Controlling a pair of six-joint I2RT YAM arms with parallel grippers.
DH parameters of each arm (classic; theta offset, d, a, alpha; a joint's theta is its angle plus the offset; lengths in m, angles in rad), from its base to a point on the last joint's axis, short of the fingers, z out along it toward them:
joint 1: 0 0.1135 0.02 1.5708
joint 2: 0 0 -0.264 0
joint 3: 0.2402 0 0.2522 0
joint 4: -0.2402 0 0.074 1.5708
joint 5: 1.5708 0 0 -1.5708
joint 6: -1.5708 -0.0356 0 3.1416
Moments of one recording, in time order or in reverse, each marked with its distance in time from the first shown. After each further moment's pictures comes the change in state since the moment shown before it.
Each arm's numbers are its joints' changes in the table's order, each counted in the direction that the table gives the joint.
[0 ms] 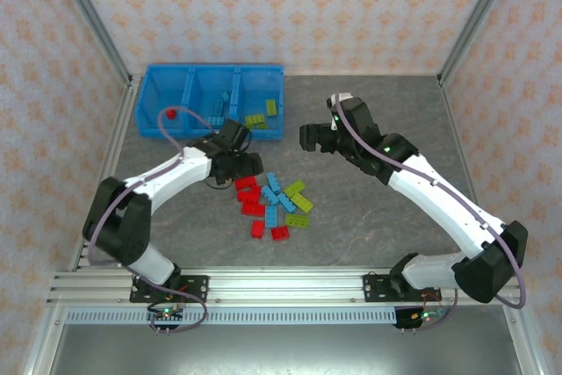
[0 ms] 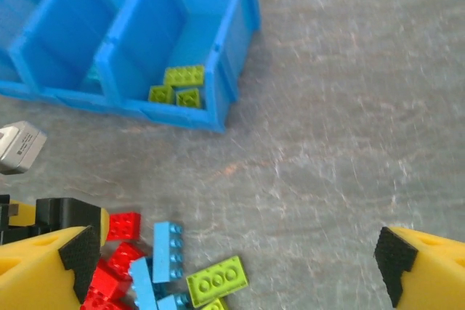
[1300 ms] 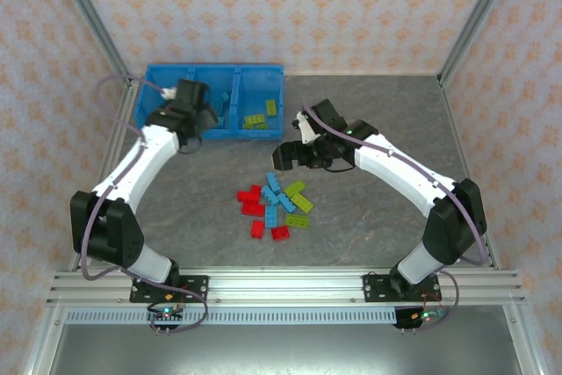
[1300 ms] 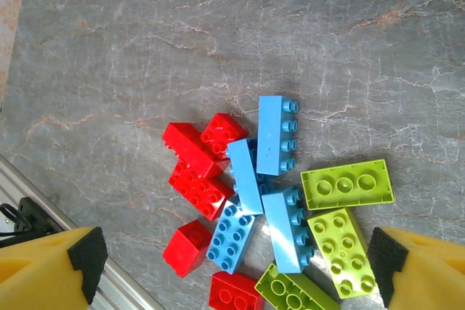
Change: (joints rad) left arm 0.311 0.074 0.273 -0.055 -0.289 -0.061; right arm 0.000 -0.282 0.084 -0.107 -0.503 -0.040
